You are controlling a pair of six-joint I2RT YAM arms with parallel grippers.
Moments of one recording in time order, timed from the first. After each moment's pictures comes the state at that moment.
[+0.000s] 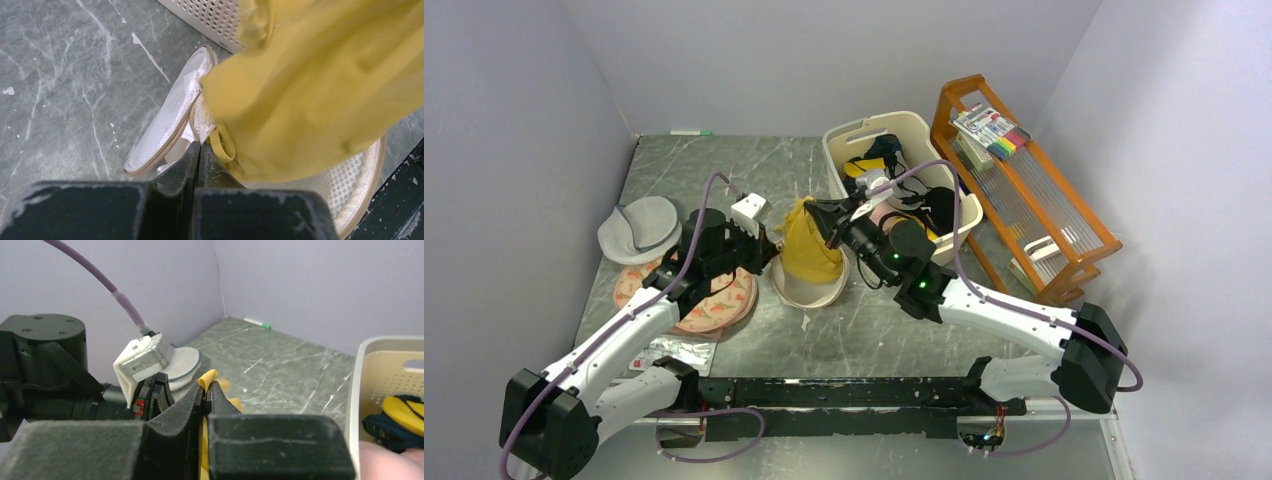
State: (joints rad) left arm -0.45 0.99 0.65 -0.11 0.27 -0.08; right arm 0.99 1.26 0.86 0.60 0.20 0.16
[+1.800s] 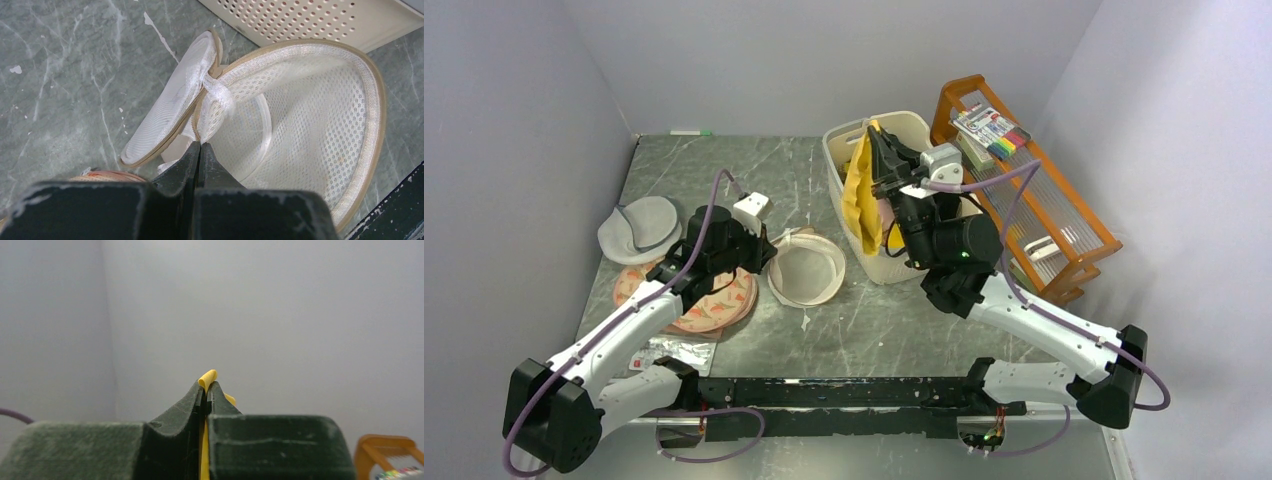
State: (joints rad) left arm -0.45 1.03 0.68 -0.17 0.22 -0.08; right arm 0.98 1.13 1.07 0.74 0.42 -0.36
